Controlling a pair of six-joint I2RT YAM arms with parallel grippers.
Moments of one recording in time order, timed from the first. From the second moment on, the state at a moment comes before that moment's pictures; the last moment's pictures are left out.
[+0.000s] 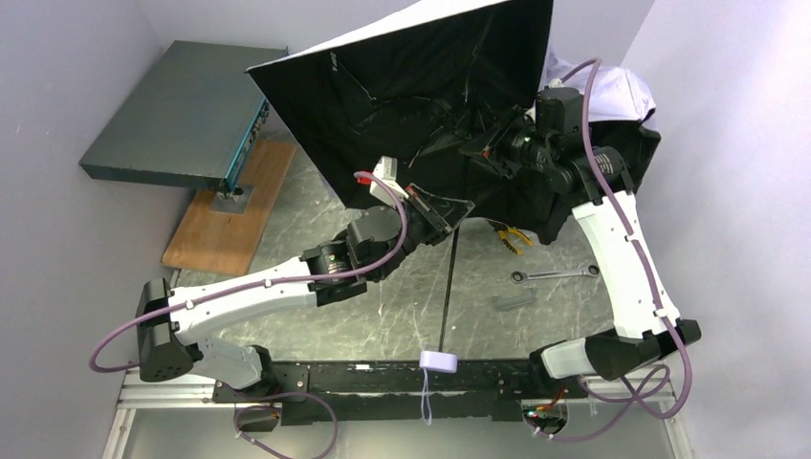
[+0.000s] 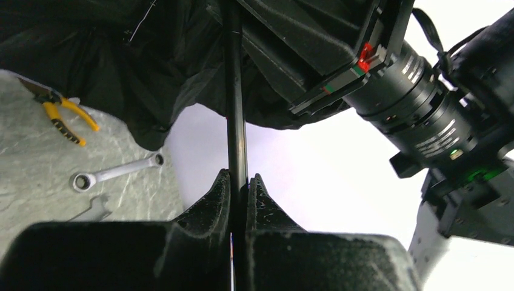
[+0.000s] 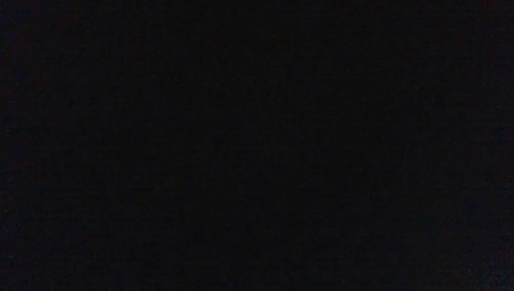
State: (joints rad) left arm -1.20 1.35 1.23 0.15 -0.45 -1.19; right arm 0.33 1.41 1.80 -0.85 -0.16 0.98
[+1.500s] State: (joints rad) left arm -0.97 1.34 1.32 0.03 0.05 -1.21; right arm 0.17 0.93 1.23 -0.25 -0.37 0.90
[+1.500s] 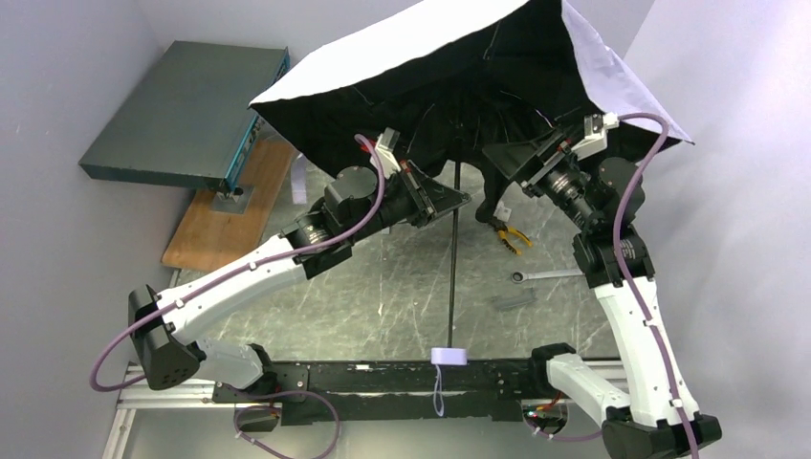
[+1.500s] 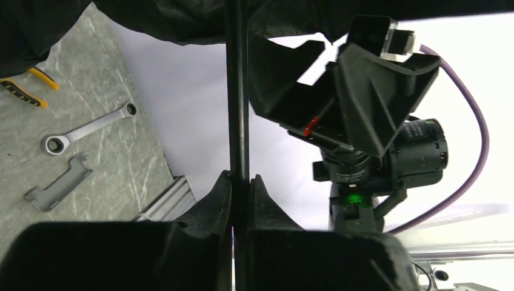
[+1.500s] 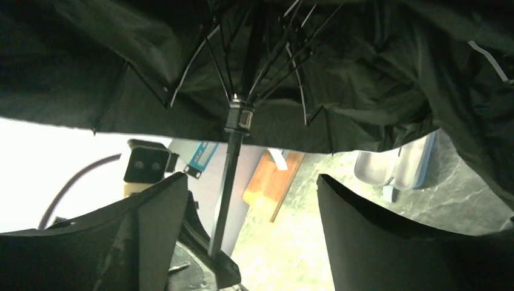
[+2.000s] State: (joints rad) left arm -0.97 1.35 1.33 0.04 0.11 -1.23; right arm 0.41 0.97 1.14 -0.03 -0.26 0.88
